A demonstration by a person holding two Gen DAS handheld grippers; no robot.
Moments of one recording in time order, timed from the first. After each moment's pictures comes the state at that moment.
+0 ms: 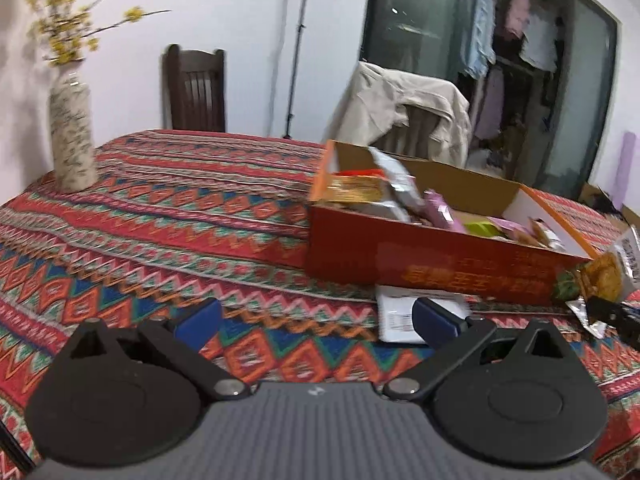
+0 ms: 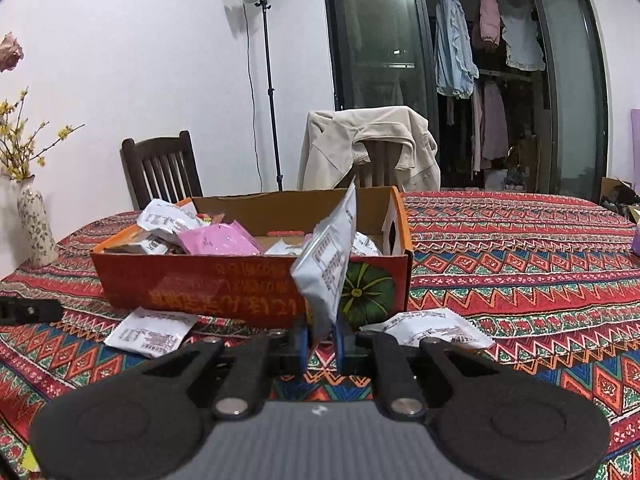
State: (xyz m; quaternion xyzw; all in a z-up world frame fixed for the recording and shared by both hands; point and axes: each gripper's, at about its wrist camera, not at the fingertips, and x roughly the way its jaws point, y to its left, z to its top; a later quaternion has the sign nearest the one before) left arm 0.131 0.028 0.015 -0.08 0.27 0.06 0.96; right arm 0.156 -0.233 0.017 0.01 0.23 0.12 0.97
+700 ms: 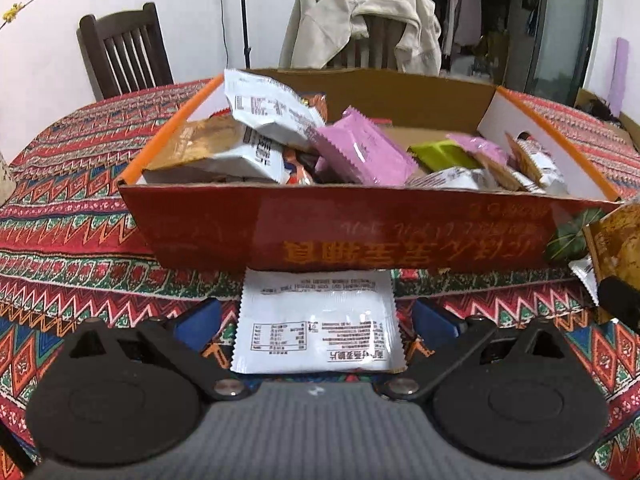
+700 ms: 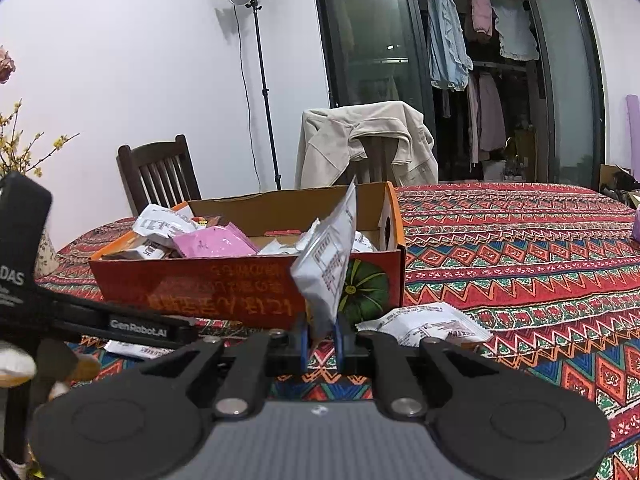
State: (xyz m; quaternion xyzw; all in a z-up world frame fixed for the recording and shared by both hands) left arm 0.226 -0.055 -0.017 -0.01 0.39 0.04 0.92; right arm 0.160 -0.237 0.016 0.03 0.23 0.12 0.97
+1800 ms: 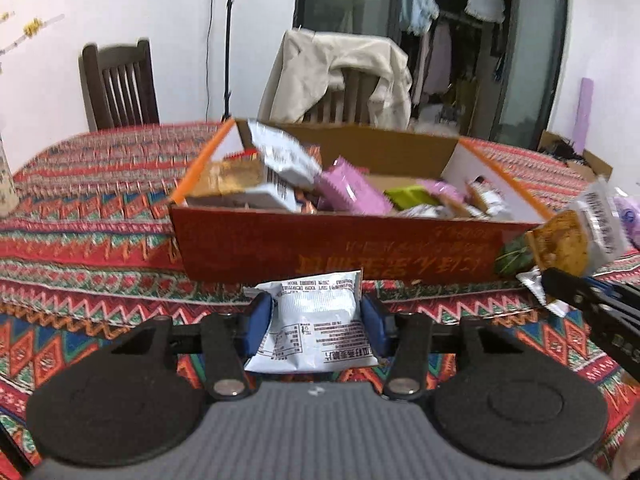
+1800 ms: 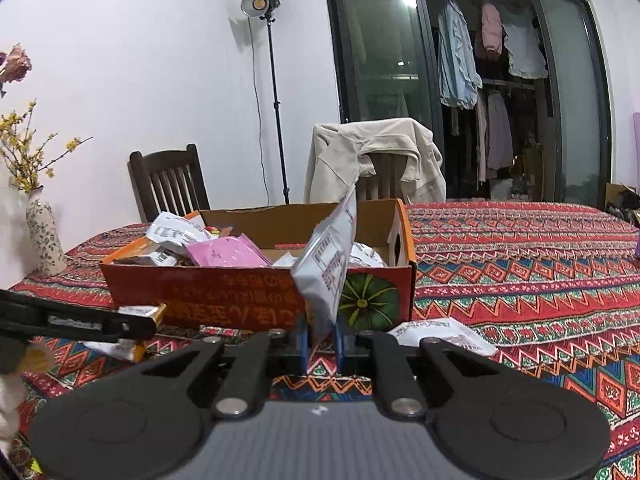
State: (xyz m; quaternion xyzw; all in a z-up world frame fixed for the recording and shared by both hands) left arm 0.167 -0.027 0.014 -0.03 0.31 -0.01 0.95; right arm 0.150 -0.232 0.019 0.02 0.20 0.13 0.97
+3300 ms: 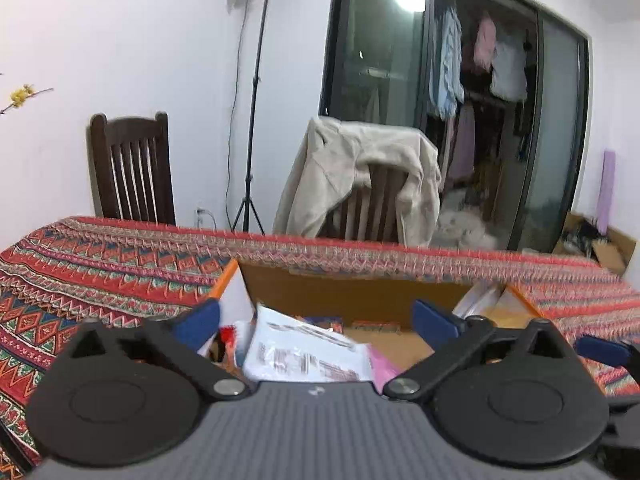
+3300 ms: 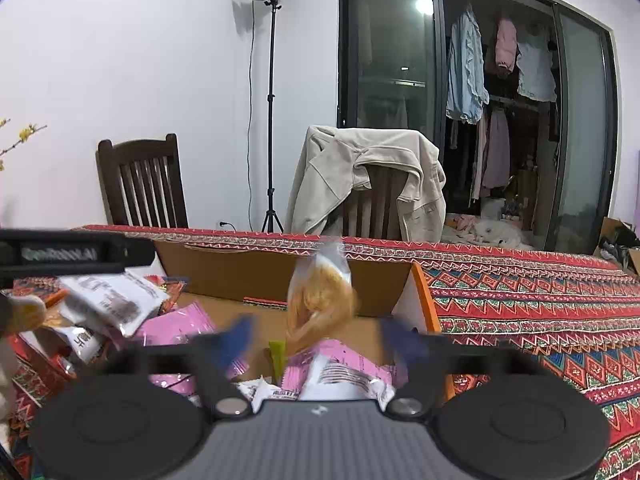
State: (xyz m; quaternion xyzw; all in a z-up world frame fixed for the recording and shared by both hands) left arm 0.282 -0.025 0.057 -0.06 0.17 0.04 0.98; right arm 0.285 -0.195 0.049 -0.03 0.21 0.11 0.97
